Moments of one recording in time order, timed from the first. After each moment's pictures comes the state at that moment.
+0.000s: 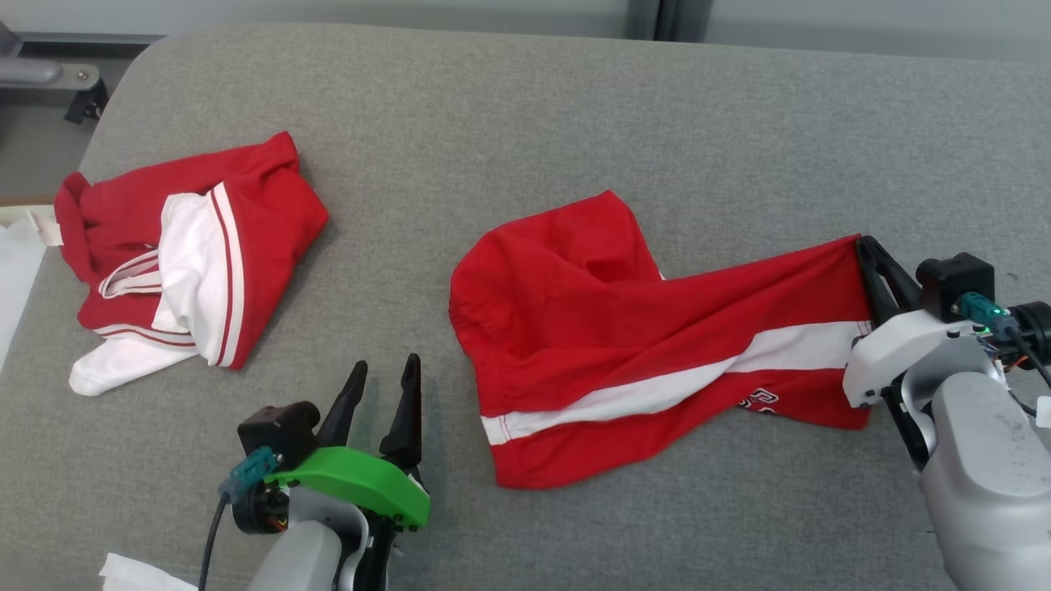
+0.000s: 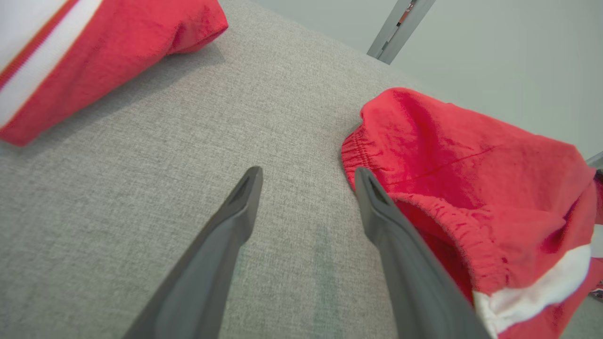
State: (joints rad) left arm -0.27 0.05 -0.33 0.54 -0.60 -0.13 -0.26; right arm -0.55 -0.17 -0.06 0.73 -0.02 0.13 -0.26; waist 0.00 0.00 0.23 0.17
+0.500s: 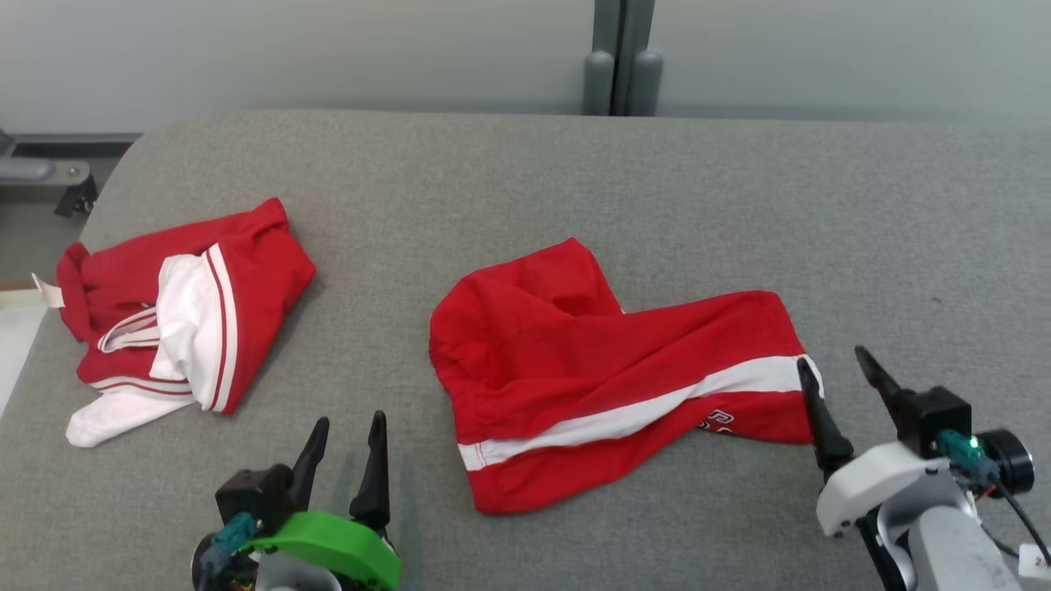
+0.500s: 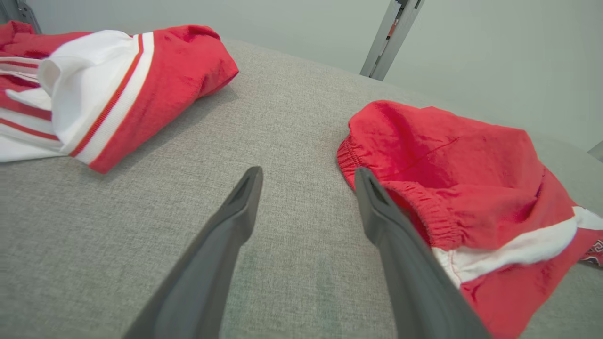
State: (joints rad) left arm -0.13 0.05 -0.21 0.47 -0.42 -0.13 -0.26; right arm -0.22 -0.09 -0.06 0.45 0.02 0.13 -0.26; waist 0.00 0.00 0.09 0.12
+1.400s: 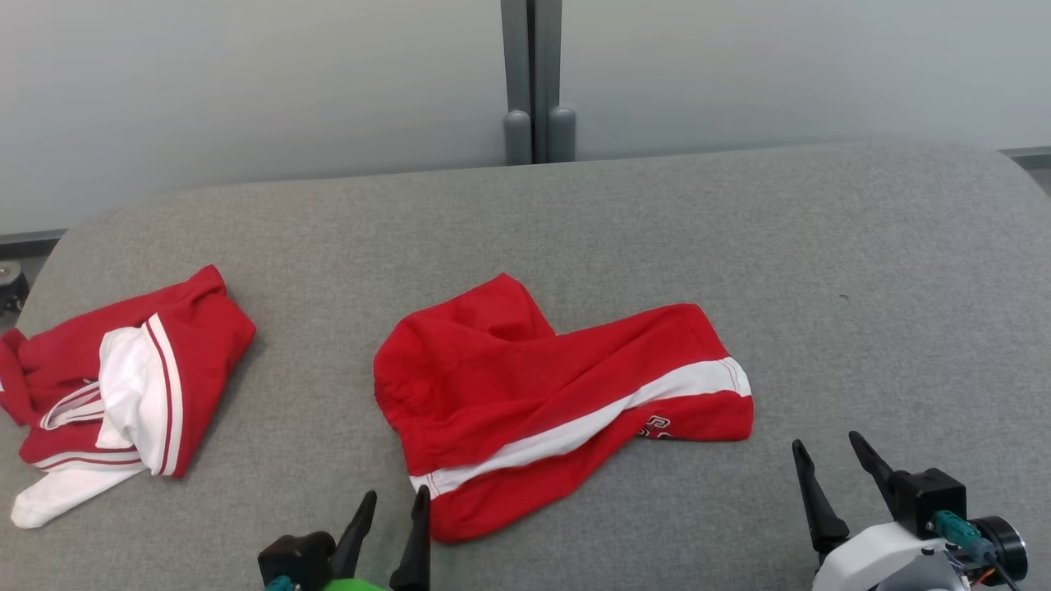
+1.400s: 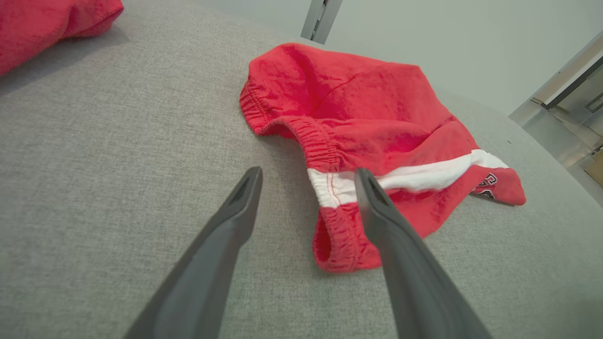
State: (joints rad) left arm 0.00 0.05 -0.30 0.45 -0.49 -0.13 -0.26; right arm -0.04 -0.05 -0.07 0.39 0.05 0.13 -0.26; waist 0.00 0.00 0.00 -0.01
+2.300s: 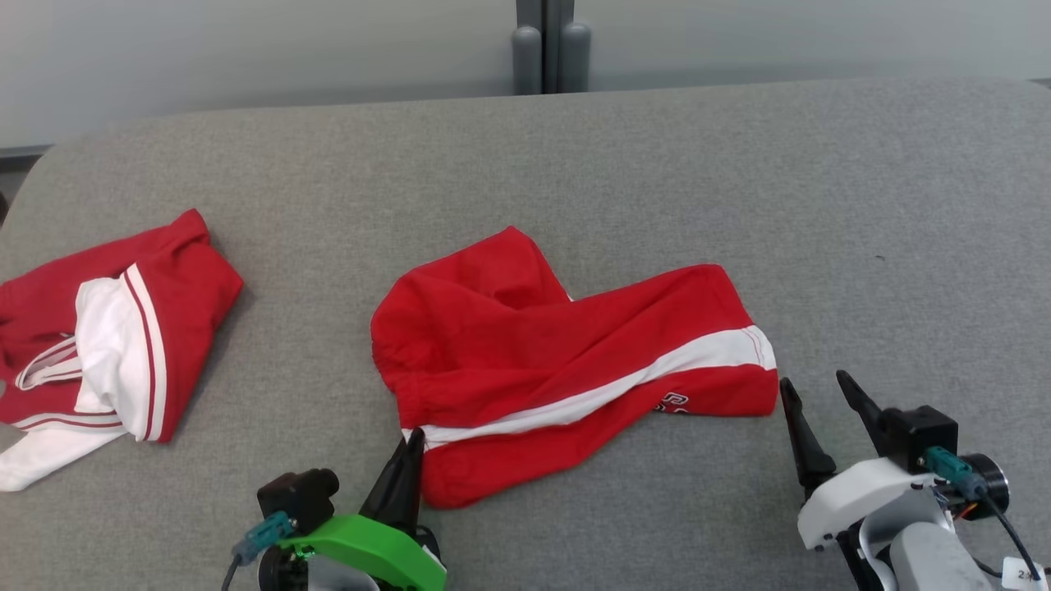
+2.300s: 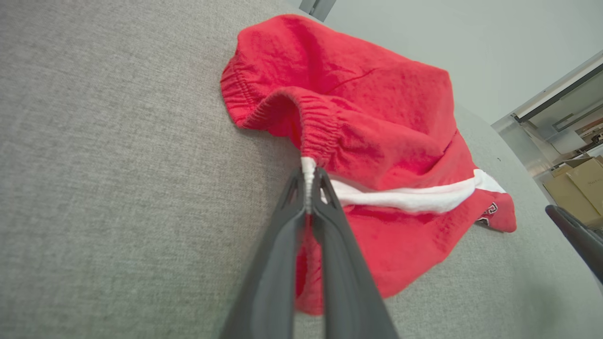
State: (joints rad) left arm -0.15 0.10 -0.45 0.49 -0.76 -0.13 -0.26; right arm -0.17 -0.05 -0.05 0.46 0.07 0.13 -0.26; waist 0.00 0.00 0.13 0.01
